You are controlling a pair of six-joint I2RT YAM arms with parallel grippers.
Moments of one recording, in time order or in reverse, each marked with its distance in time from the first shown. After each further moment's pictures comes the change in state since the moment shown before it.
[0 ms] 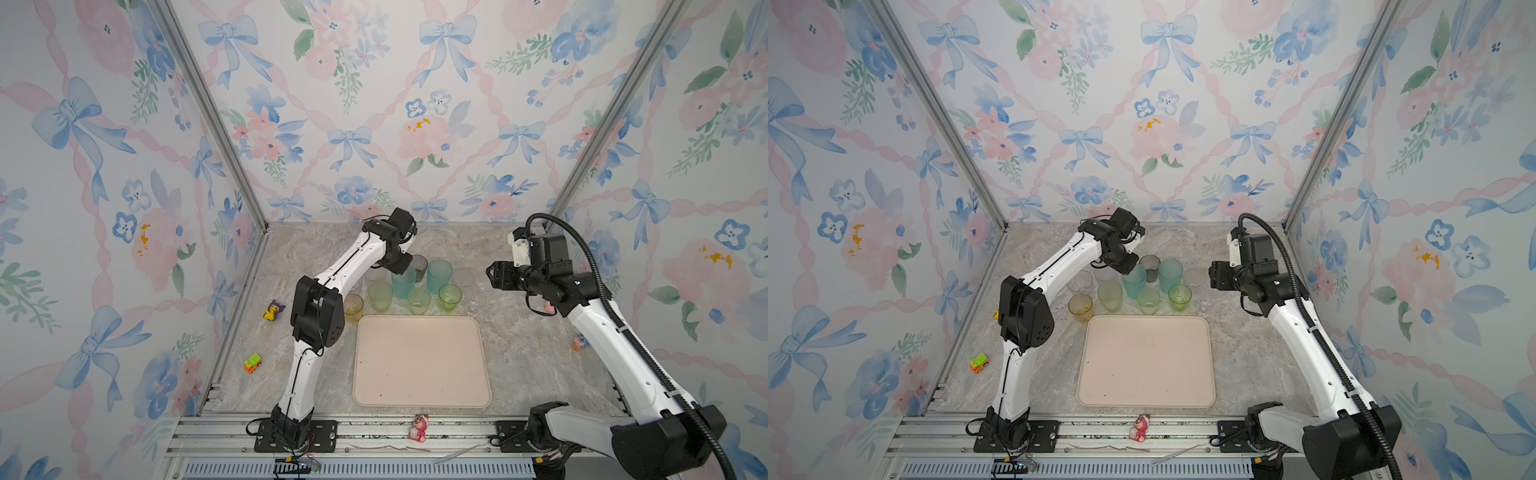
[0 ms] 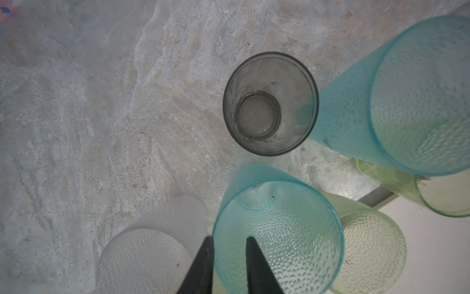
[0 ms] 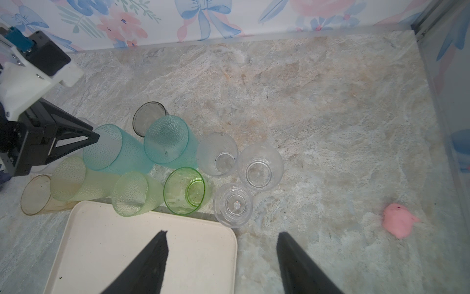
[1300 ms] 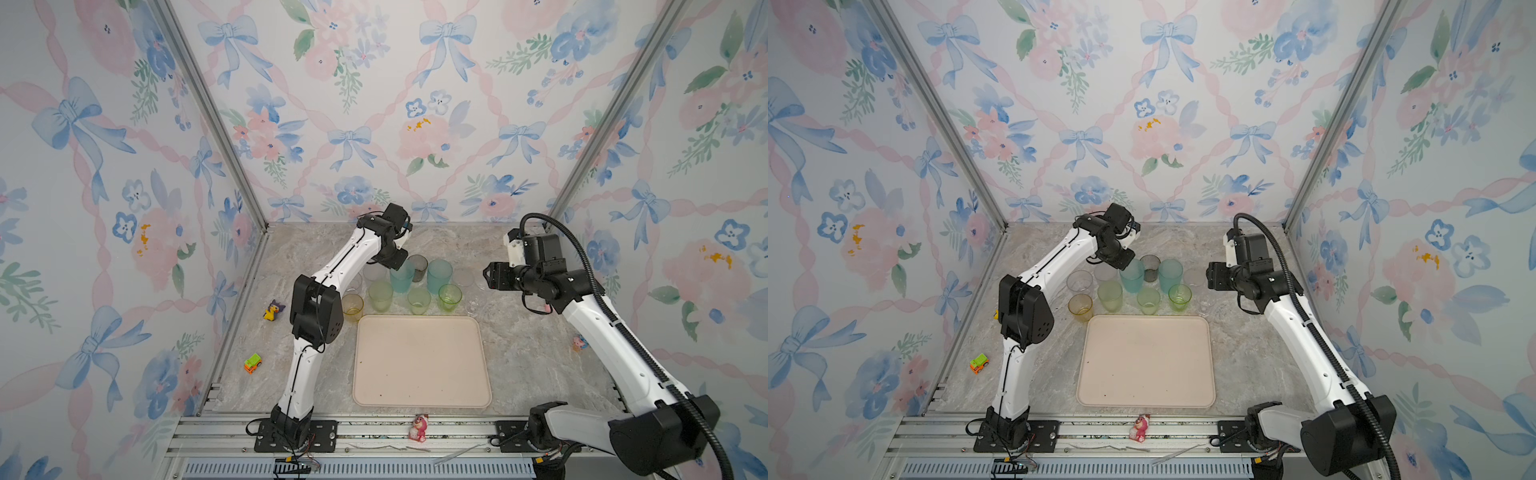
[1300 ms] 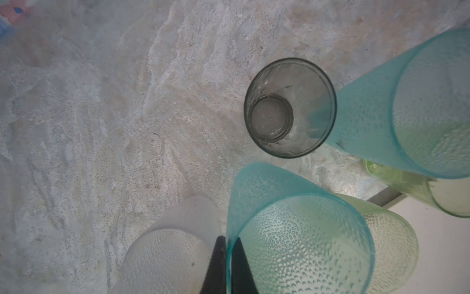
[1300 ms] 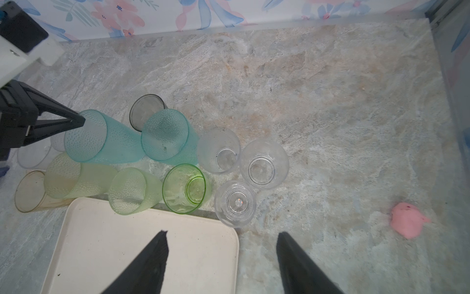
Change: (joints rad) left arm 0.038 -0.001 0.057 -0.037 0.027 0.026; right arm 0.021 0.034 0.000 0.001 0.001 0.006
